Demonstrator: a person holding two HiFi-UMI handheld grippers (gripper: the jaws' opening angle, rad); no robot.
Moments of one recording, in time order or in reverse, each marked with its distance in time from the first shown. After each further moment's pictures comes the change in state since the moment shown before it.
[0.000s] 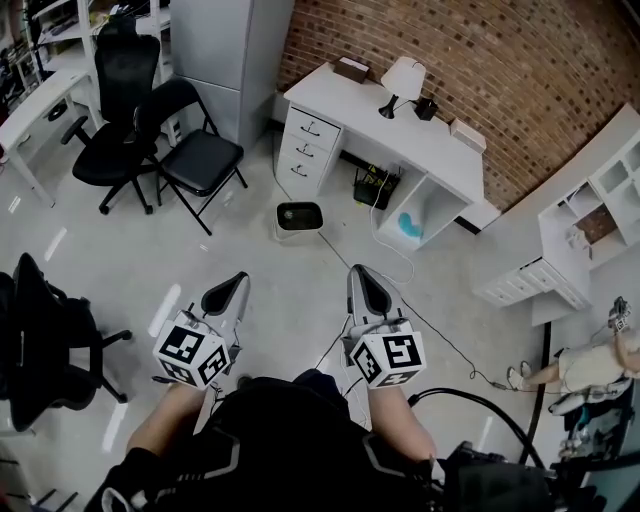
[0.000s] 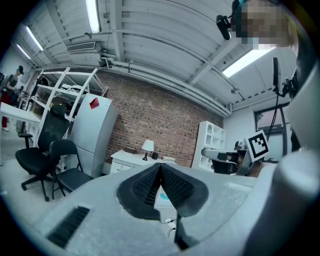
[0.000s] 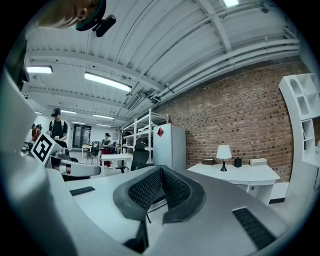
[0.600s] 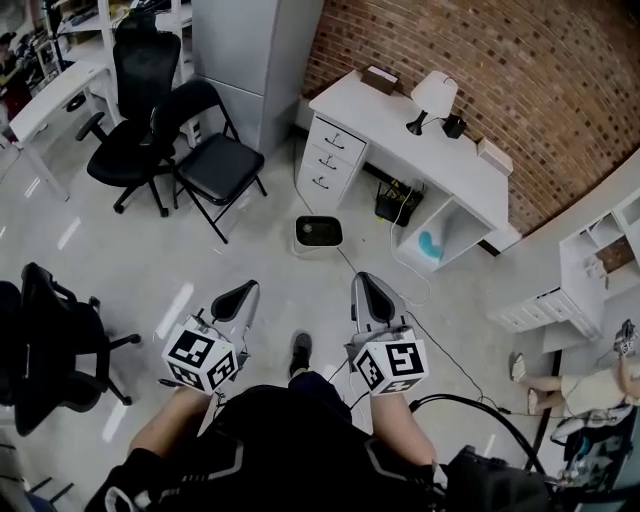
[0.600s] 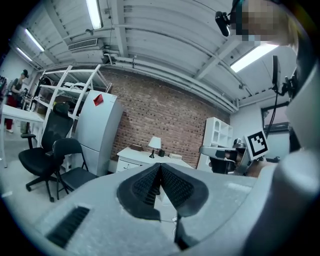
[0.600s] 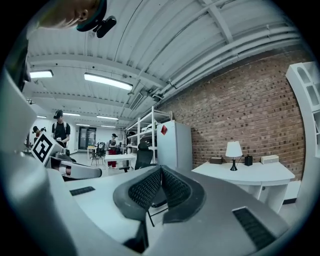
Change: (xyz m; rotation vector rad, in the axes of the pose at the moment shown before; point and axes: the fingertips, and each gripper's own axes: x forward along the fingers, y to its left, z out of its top) left arm 0.047 0.060 -0.002 -0.009 0.044 0.051; right arm 0.090 -0.009 -0.012 0.015 0.013 0.066
